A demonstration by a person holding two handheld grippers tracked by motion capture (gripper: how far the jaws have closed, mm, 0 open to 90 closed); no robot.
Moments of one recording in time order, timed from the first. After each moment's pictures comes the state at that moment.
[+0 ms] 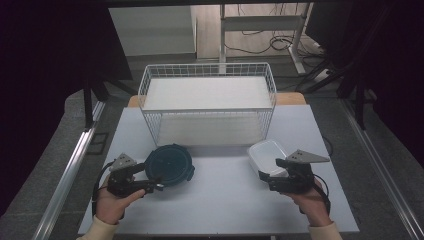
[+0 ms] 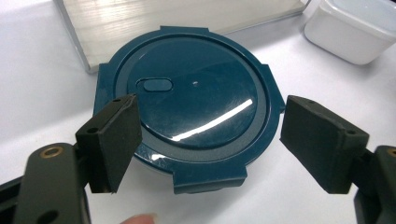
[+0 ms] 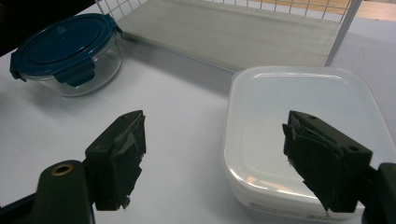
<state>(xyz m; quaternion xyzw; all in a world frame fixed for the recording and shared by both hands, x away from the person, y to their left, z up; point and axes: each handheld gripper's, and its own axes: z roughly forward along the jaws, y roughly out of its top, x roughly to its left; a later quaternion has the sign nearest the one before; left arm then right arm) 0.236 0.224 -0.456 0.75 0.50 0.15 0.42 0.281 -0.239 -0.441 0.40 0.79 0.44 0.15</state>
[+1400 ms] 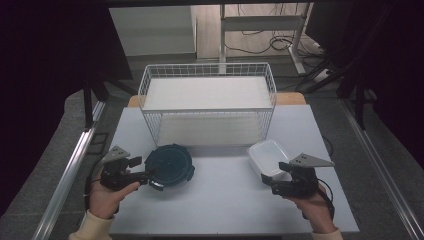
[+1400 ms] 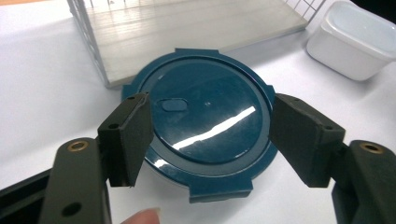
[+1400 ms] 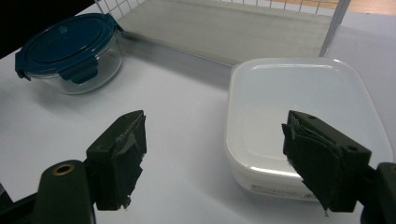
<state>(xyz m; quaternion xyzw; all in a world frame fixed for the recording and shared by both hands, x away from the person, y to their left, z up) 0.244 0.237 -0.433 0.74 0.51 0.15 0.42 0.268 -0.244 -0.437 0.41 0.79 0.44 0.15</state>
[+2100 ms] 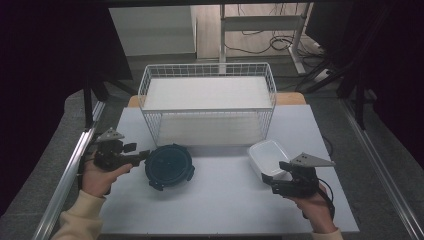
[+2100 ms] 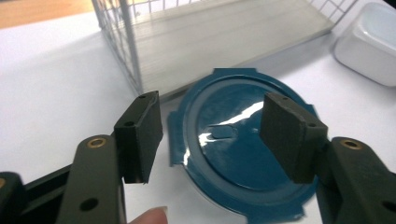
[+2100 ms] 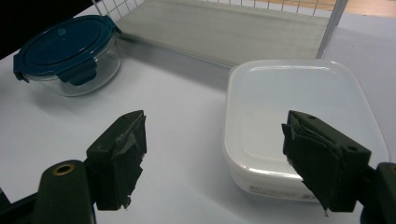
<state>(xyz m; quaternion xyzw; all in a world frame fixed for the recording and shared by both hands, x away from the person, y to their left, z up) 0.290 0.264 -0.422 0.75 0.51 0.14 0.39 0.268 -0.243 -0.435 0.41 0.78 0.44 0.15</state>
